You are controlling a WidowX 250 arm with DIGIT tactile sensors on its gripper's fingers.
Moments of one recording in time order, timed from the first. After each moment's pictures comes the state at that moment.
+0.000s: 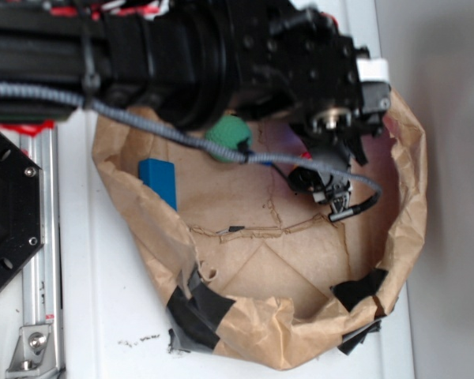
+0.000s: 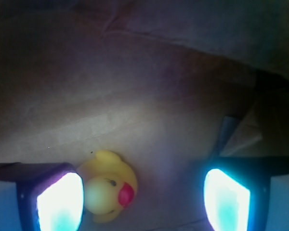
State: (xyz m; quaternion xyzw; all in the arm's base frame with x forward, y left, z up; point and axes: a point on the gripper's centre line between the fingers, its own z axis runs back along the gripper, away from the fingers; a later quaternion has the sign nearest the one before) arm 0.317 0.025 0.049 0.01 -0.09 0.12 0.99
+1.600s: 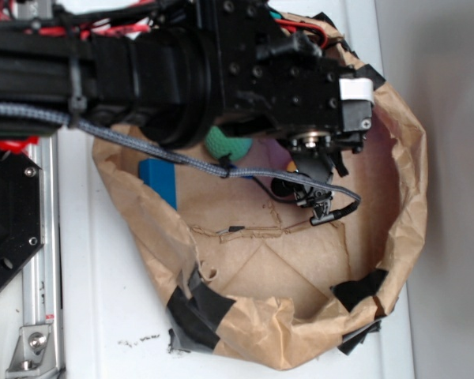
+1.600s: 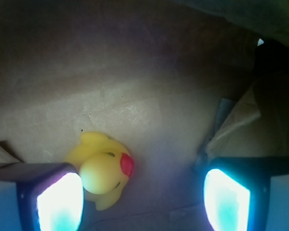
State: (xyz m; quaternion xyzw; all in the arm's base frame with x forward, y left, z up) arm 0.306 0.028 0.046 0.03 -0.09 0.10 0.99
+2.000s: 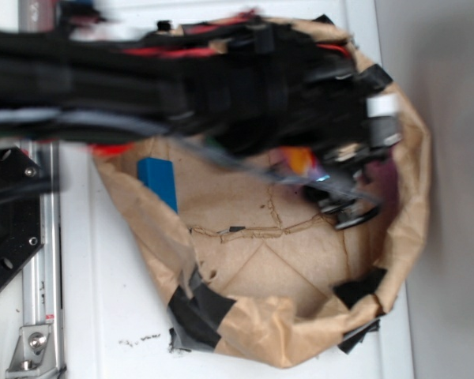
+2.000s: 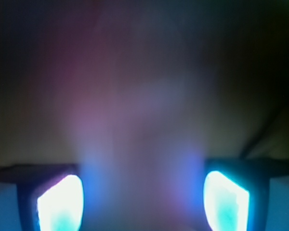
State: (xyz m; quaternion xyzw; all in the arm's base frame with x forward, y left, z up) arm 0.337 0.035 0.007 0.04 -0.07 0.14 0.99
